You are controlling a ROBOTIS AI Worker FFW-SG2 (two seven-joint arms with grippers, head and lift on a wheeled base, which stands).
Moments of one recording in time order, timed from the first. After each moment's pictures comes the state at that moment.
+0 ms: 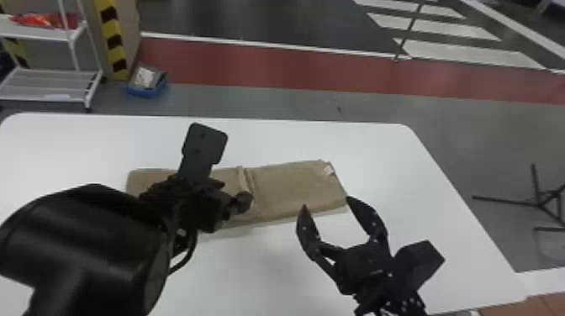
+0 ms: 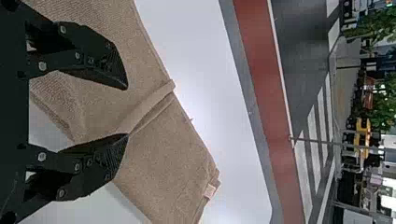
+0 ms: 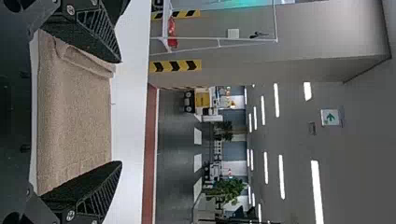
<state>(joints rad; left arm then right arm) -0.11 0.00 -0.41 -2.00 0.00 1.16 -0.12 0.55 -0.21 0.09 -2.04 -0.16 -0.09 0.03</state>
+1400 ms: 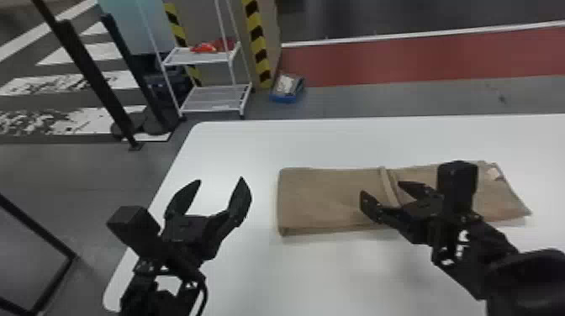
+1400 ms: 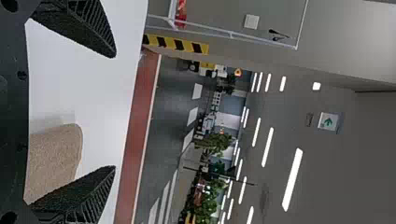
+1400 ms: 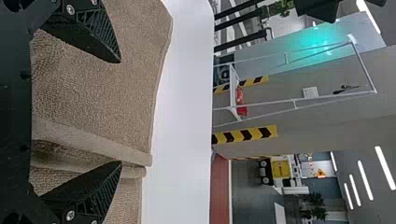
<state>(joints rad) 0.47 0.00 0.18 -2.09 0.27 0.10 -0.21 -0.05 -0.15 0.31 -1.60 -0.28 0.38 0.20</state>
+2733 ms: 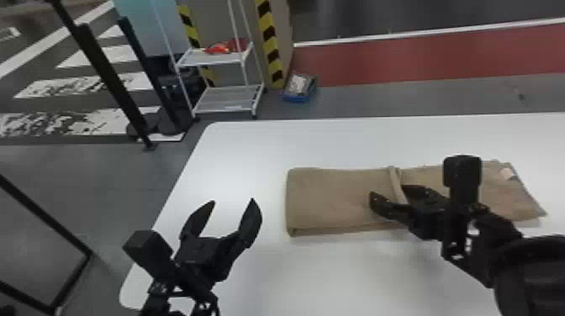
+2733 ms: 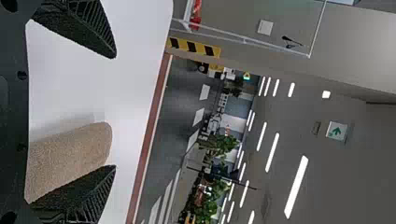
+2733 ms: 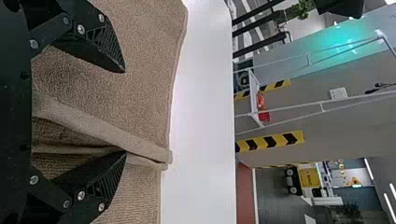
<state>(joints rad) 0.52 0.00 0.19 -2.01 0.32 0.03 -0.25 -0.14 -0.12 0.30 -1.48 -0.30 0.46 0.25</state>
